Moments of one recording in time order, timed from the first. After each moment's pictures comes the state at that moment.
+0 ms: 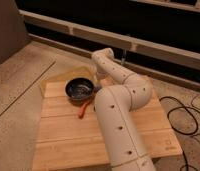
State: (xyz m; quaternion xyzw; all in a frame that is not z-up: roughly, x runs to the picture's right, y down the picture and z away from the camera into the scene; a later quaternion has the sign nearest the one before) arm 0.020 -0.039 1.034 -0.25 0.14 0.52 0.80
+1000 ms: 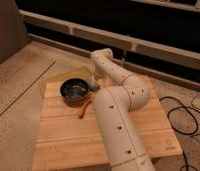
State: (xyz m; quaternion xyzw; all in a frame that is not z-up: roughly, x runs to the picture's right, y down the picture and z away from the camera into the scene) arm 0.024 -0.035 1.034 -0.26 0.13 0.55 0.78
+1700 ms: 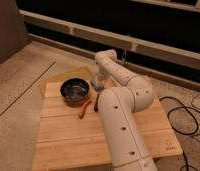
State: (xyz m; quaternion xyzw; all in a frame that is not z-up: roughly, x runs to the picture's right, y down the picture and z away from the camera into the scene) arm 0.039 -0.043 1.032 -0.25 0.13 0.56 0.78
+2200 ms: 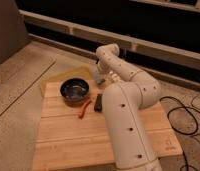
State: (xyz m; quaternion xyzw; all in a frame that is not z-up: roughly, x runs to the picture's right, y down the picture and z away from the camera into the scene) arm 0.045 -0.084 1.003 -0.21 0.09 0.57 0.79
